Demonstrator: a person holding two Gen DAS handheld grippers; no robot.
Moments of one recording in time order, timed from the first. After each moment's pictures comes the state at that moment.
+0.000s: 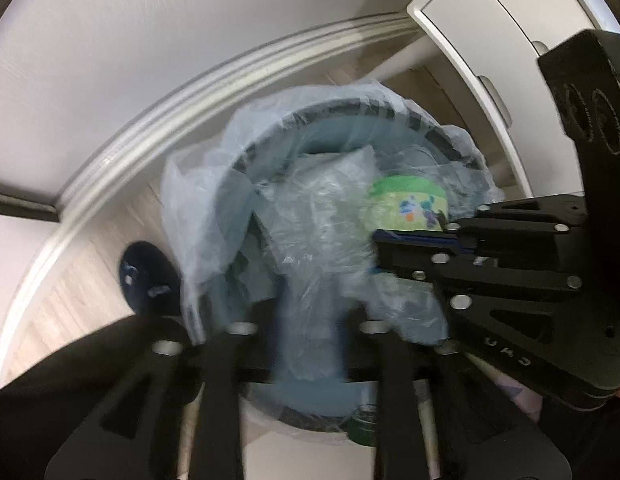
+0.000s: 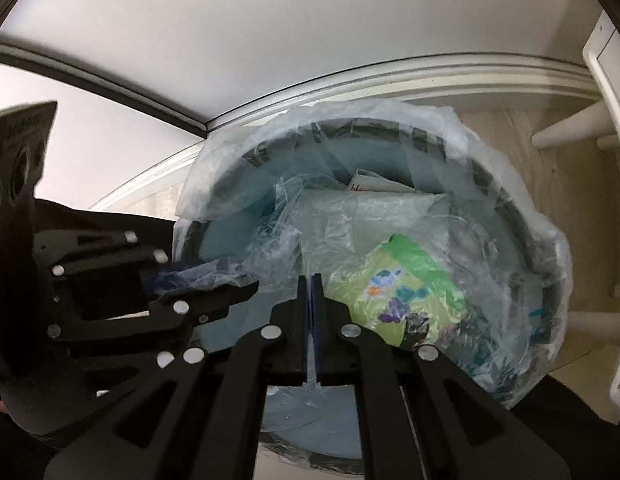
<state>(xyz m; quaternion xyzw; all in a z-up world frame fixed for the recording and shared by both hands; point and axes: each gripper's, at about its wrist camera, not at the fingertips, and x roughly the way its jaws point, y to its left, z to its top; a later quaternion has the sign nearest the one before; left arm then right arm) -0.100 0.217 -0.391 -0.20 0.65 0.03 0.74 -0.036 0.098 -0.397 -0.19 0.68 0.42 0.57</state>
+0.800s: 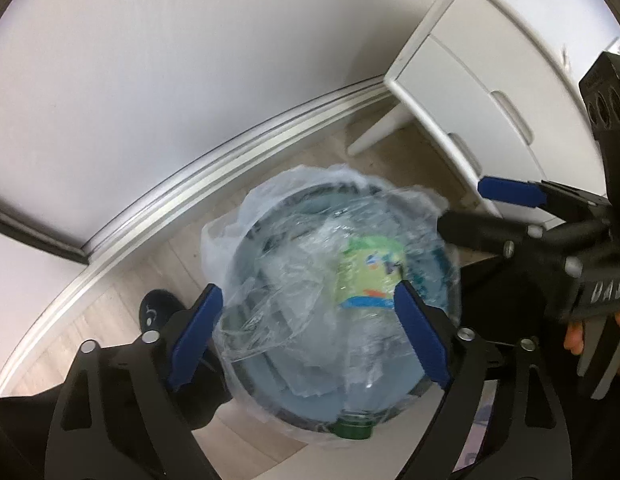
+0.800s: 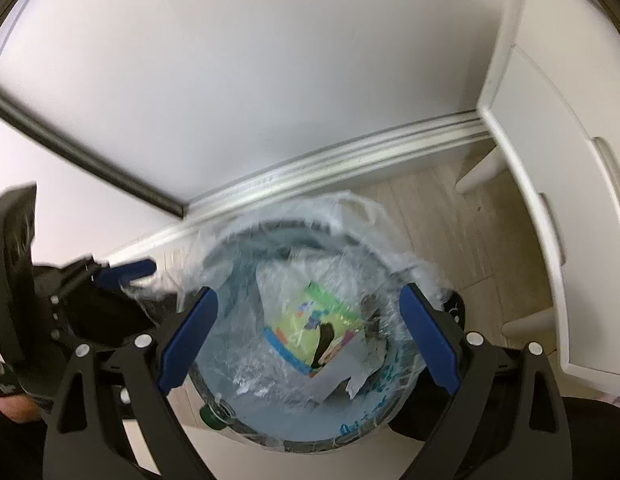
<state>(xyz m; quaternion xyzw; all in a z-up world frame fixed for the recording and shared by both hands) -0.108 0.212 -0.318 -0.18 0.56 0.05 0.81 -0.002 0.046 -0.296 -0.12 0.60 0.37 0.70</state>
